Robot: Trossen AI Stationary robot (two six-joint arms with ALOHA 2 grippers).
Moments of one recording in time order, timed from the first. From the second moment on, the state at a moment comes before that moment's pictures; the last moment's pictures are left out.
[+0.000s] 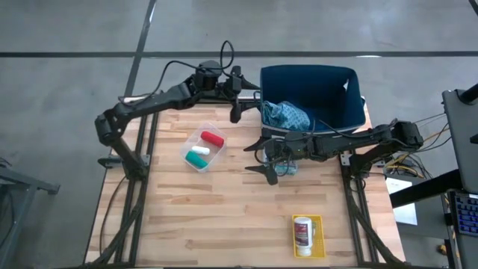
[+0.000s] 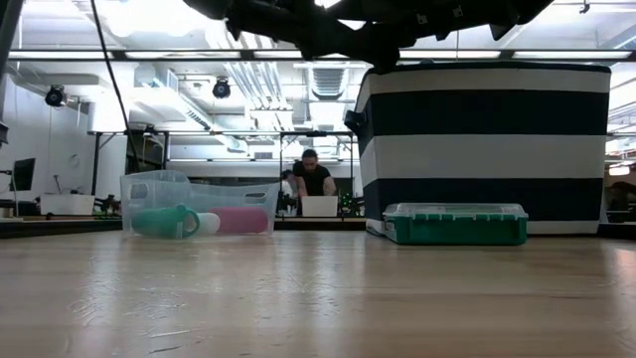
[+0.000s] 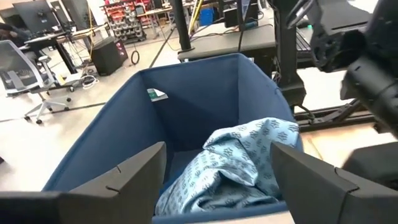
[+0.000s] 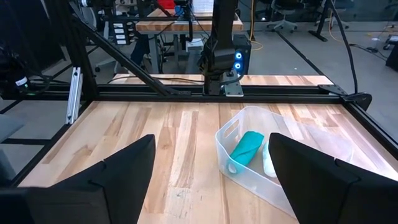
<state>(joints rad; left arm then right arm) 0.47 1.69 1.48 -0.04 0.42 0.33 0.02 1.42 0.85 0.35 -0.05 0.04</state>
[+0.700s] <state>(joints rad) 0.44 1.38 1.33 -0.27 0.42 0.35 0.02 1.42 0.85 0.35 -0.05 0.05</state>
